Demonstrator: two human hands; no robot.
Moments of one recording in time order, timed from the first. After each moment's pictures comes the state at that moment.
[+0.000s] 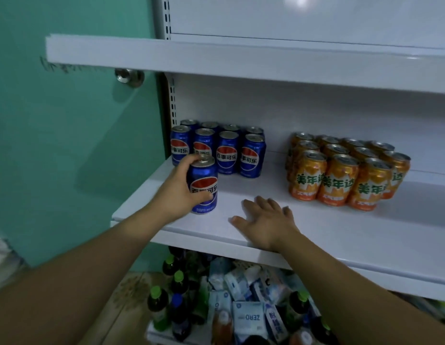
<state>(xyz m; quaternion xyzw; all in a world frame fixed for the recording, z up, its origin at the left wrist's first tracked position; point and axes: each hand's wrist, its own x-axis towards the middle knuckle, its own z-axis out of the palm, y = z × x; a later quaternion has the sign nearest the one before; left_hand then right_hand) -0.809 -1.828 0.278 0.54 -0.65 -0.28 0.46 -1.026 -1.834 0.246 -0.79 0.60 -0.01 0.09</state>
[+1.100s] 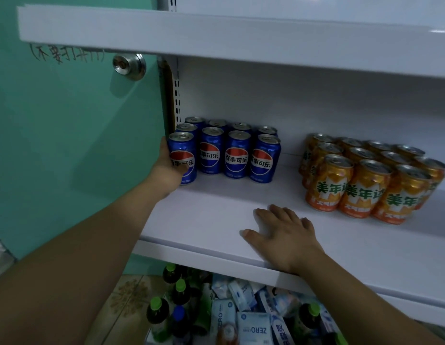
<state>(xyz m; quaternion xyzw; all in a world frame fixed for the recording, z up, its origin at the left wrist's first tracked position) -0.755 -1.925 0.269 0.62 -0.51 -0.30 0.53 -1.017 -1.839 0.244 -0.78 0.61 -0.03 0.12</state>
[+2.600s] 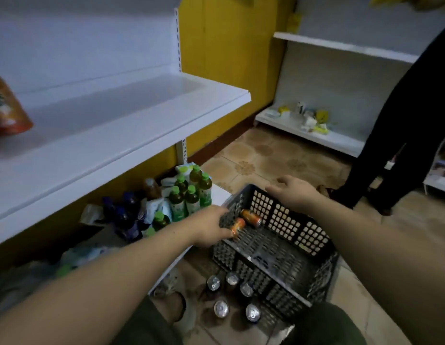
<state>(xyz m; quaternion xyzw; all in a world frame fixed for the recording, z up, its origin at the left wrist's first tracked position) -1.327 -1.642 0.157 0.16 -0.93 -0.27 -0.17 -1.491 -1.487 0.184 -0.24 0.94 -0.17 0.17</state>
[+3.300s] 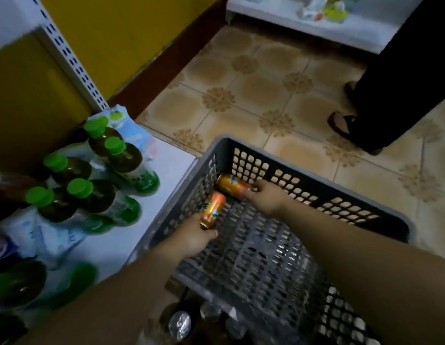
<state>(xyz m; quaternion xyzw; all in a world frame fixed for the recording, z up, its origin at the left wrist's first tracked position) -1.582 -1.671 -0.147 0.32 -0.79 -0.44 -0.28 -1.718 -1.524 -0.139 -0.10 0.89 -0.24 0.37</state>
